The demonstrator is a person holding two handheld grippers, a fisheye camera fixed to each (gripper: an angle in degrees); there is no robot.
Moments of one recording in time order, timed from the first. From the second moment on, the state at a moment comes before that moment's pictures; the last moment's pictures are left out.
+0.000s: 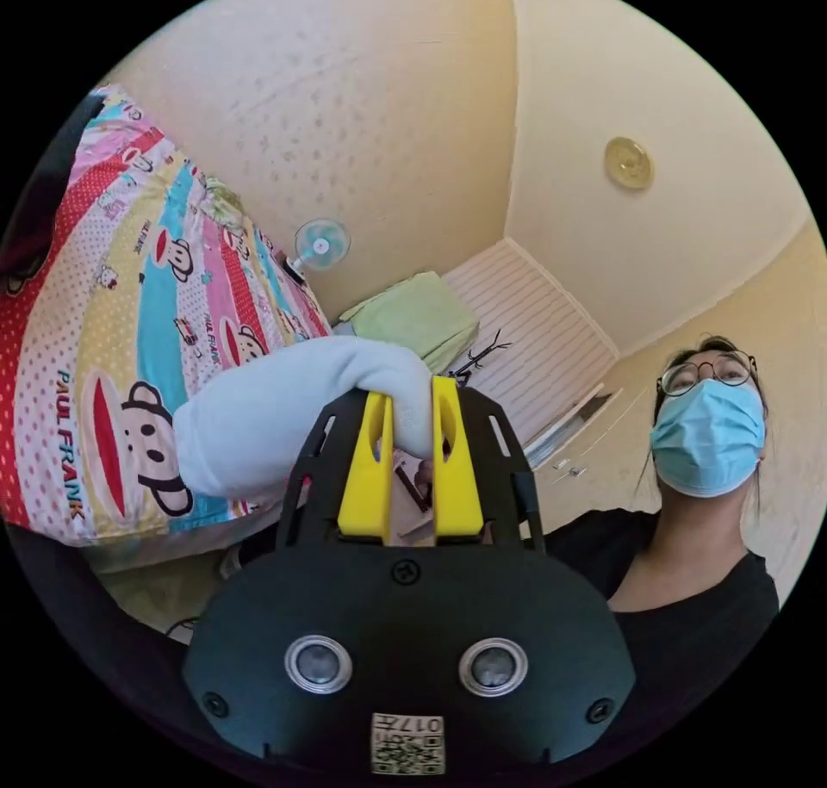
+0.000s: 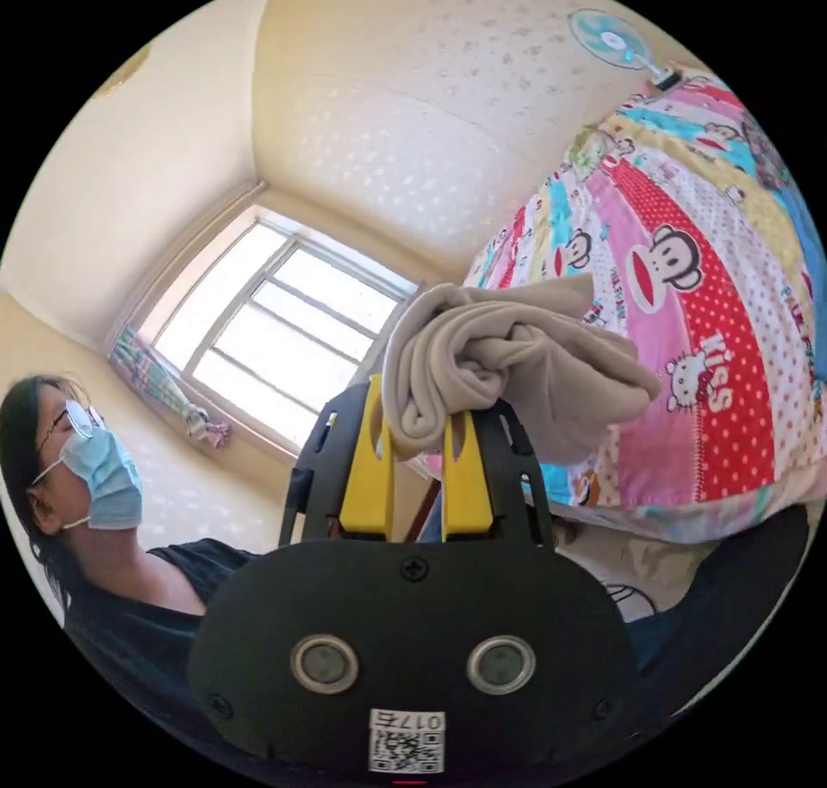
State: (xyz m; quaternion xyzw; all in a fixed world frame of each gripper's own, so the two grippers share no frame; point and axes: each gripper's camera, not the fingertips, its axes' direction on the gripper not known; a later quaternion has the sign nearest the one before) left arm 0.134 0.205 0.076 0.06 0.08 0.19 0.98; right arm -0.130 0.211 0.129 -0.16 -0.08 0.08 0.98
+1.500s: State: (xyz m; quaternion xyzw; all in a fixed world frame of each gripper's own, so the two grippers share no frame) left arm -0.009 0.128 0.149 -0.29 -0.33 0.14 0.89; right arm 0.037 0.363 0.154 -0.33 0.36 0.06 0.87
